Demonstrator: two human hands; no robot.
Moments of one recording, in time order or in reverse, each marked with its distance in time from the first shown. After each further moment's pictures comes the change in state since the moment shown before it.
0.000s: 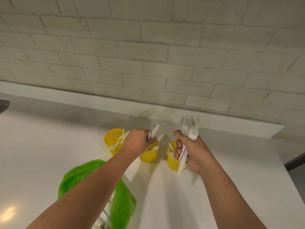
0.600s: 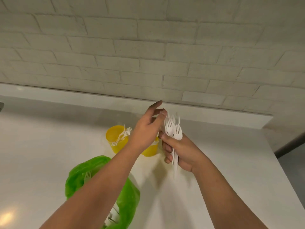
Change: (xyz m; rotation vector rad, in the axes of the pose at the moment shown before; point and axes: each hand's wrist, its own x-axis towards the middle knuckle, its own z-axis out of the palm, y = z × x) left_hand -0.042 0.063 -0.057 -1.075 0.074 0.059; right_hand -0.034 0.008 0.031 -0.117 -0.274 0.024
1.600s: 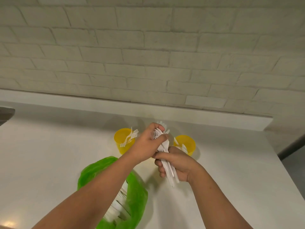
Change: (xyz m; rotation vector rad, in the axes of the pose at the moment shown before) left_hand -0.042 -0.003 -0.028 0.125 -0.140 -0.109; right_hand -0.014 0.026 0.035 -0.049 -0.124 0.218
